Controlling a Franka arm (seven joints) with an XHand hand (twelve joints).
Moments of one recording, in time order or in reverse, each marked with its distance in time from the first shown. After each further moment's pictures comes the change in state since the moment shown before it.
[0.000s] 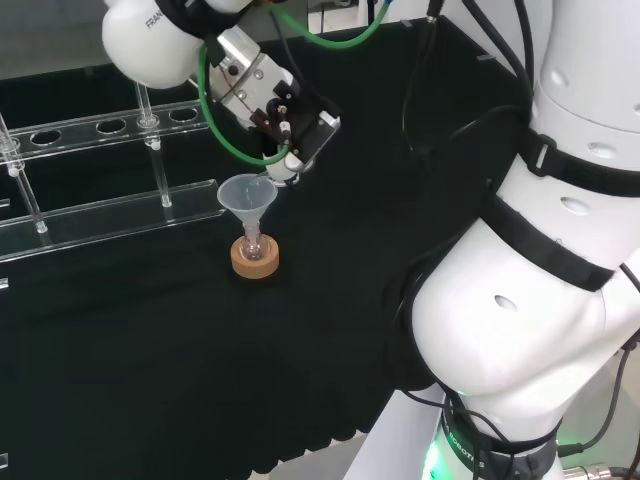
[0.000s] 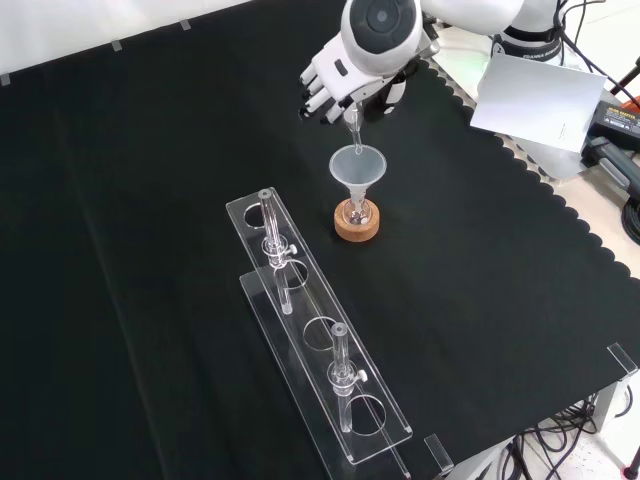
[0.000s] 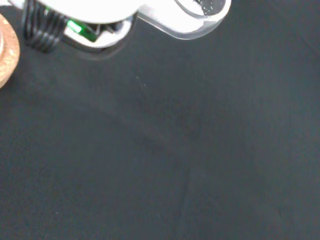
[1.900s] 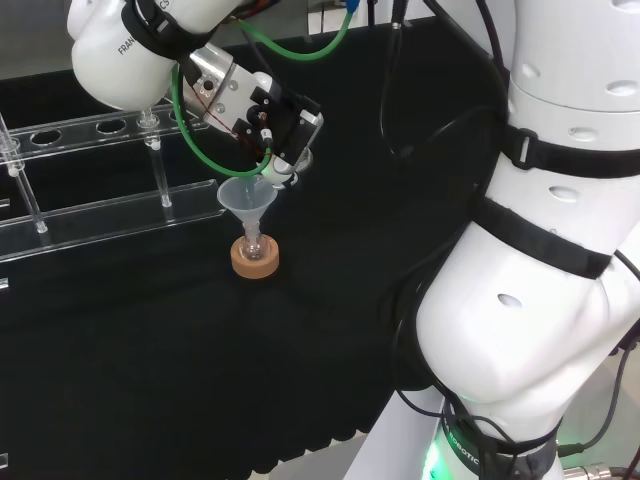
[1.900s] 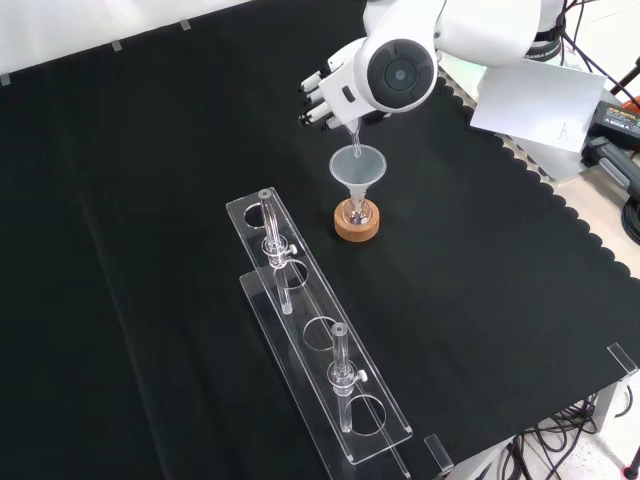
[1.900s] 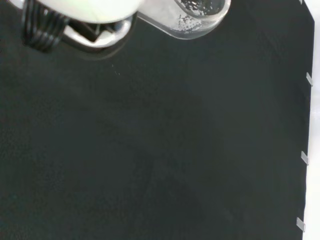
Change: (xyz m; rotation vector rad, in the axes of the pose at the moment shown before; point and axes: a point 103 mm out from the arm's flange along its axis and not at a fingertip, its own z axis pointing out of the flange) arm 0.007 0.003 -0.008 0.032 -0.170 0.020
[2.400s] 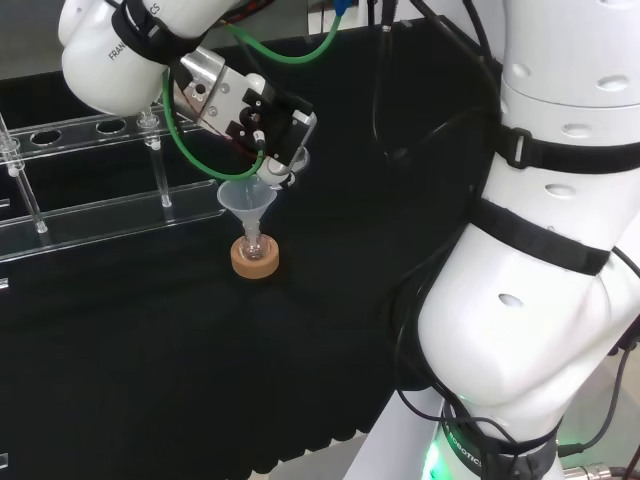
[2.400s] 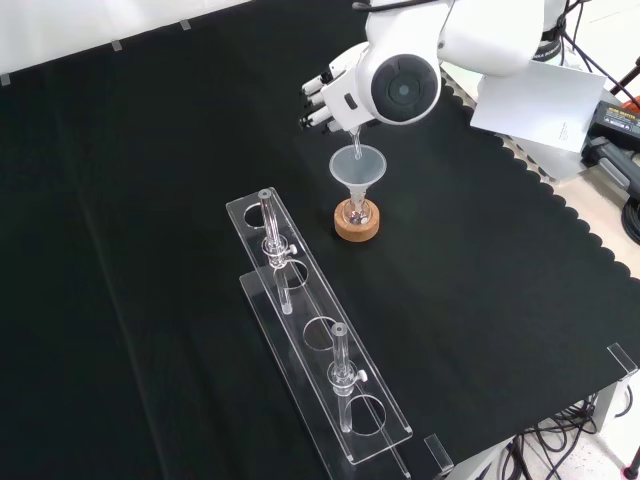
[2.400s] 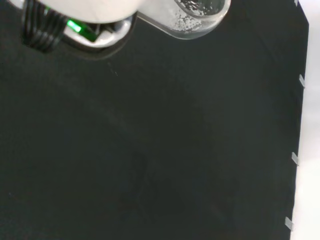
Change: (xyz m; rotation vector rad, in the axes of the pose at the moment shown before) arm 0.005 0.001 -0.006 0.016 -0.043 0.002
